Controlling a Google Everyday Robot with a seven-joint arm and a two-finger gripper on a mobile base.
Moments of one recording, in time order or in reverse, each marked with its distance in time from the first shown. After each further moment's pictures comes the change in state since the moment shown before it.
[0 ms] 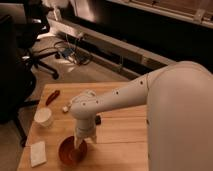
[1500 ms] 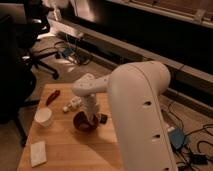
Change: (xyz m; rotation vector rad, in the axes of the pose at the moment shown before) arm -0.117 -0.111 -0.007 0.274 0.064 0.037
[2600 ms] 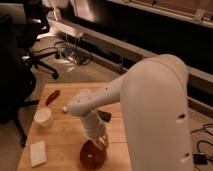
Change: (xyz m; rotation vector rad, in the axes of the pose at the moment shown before) arm 0.172 0.036 -0.004 0.084 0.258 -0.128
